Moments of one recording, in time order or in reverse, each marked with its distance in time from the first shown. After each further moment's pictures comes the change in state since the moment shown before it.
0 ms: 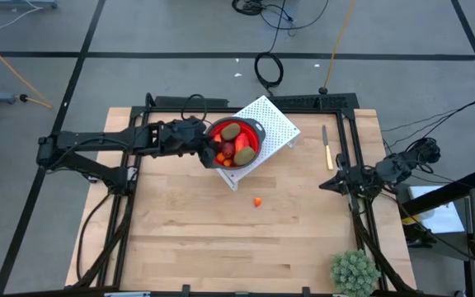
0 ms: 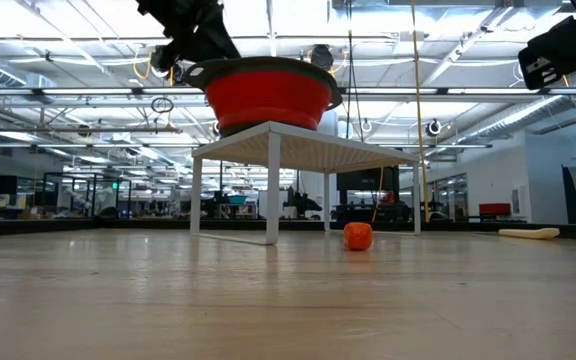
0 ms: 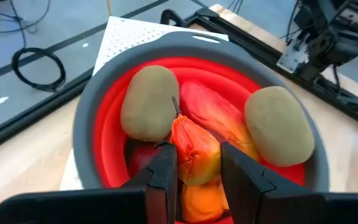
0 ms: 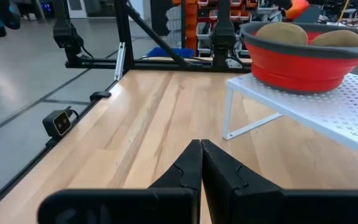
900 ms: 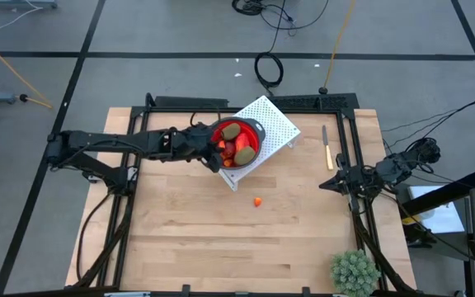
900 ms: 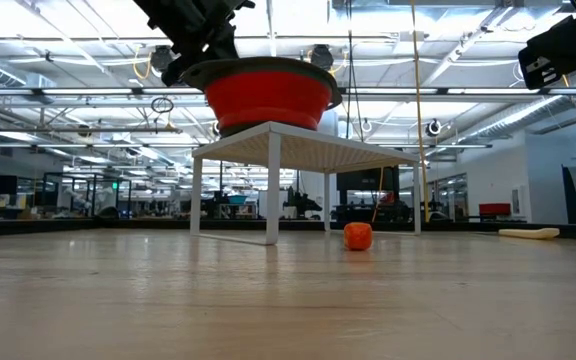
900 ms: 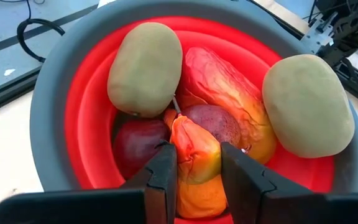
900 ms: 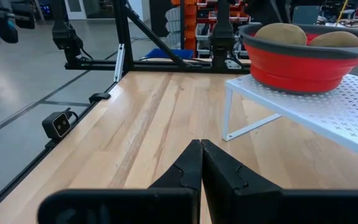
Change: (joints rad) left arm -0.032 0.099 0.000 -0.007 -0.031 -0.101; right arm 0.000 0.000 0.000 0.004 0.004 0.003
